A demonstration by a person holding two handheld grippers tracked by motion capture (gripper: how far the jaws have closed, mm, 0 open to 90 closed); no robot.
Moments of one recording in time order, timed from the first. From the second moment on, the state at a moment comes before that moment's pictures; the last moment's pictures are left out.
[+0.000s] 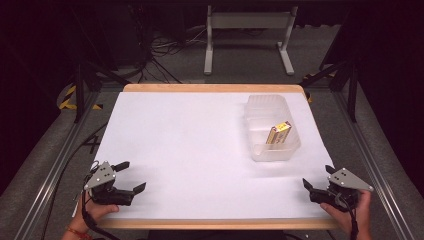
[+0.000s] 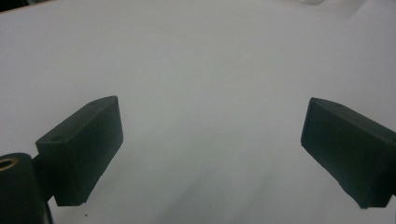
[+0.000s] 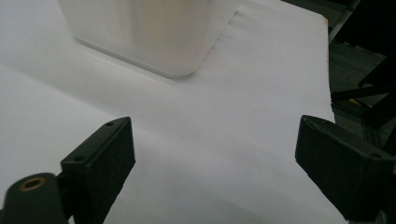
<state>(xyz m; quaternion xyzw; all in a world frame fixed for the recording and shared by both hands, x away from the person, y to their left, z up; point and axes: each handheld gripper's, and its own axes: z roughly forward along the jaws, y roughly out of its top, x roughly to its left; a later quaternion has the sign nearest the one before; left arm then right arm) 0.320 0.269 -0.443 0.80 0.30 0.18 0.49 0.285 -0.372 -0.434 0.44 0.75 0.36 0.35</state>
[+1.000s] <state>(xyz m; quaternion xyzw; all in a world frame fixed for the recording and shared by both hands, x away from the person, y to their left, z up) 0.323 0.268 -0.444 0.80 0.30 0.18 0.48 0.283 -0.363 -0.433 0.42 0.76 0.35 0.36</state>
